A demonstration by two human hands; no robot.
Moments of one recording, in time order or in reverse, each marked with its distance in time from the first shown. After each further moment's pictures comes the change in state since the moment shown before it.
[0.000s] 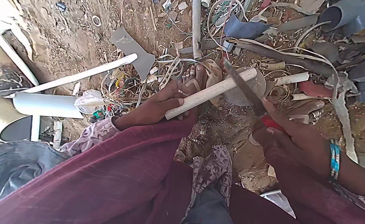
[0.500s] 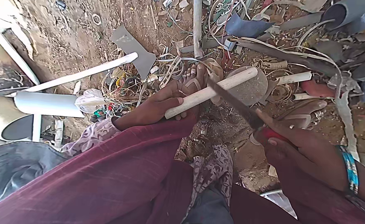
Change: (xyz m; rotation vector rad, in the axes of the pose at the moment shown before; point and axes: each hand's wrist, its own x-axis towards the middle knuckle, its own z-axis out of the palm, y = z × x) left_hand -0.001 -0.003 -0.002 0.000 0.000 0.002; right_hand -0.008 -0.004 -0.005 0.060 -0.045 -0.100
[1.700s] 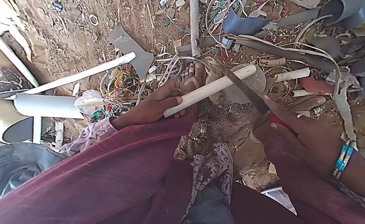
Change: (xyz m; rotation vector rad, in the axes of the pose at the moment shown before) left_hand 0.002 -0.001 0.000 0.052 0.001 0.037; right_hand 0.006 -0.002 0.000 -0.195 0.122 0.040
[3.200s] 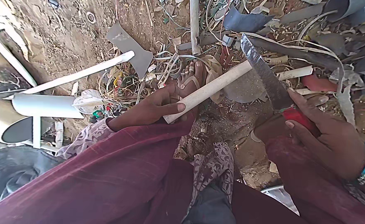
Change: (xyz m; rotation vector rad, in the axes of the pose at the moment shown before) left_hand -0.008 0.003 -0.005 -0.092 -0.110 -0.066; right_hand -0.011 0.013 -0.007 0.139 0.092 0.180
